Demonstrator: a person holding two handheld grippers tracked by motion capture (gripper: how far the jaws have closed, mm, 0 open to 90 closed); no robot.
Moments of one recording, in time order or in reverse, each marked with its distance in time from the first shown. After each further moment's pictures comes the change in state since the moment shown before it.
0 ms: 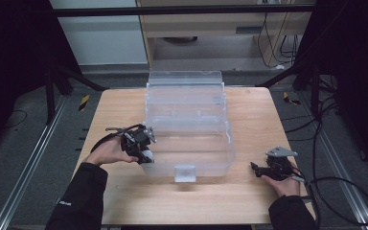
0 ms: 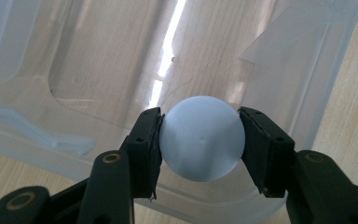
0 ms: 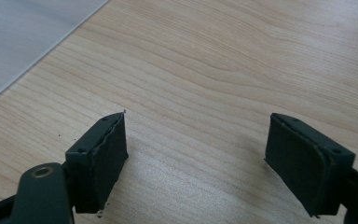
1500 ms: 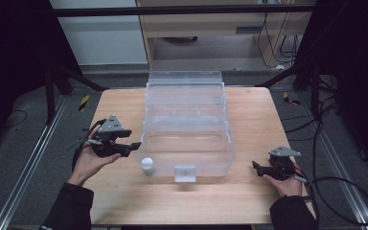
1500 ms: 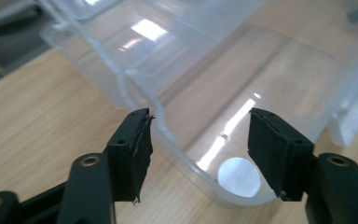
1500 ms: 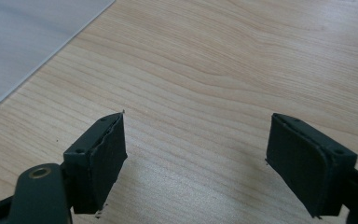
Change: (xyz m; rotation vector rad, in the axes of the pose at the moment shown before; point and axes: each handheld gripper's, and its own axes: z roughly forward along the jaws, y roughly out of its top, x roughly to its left) left arm -0.025 -0.061 -0.062 -0.543 0.288 -0.335; right arm -0.004 0.001 -0.005 -0.023 -0.011 0.022
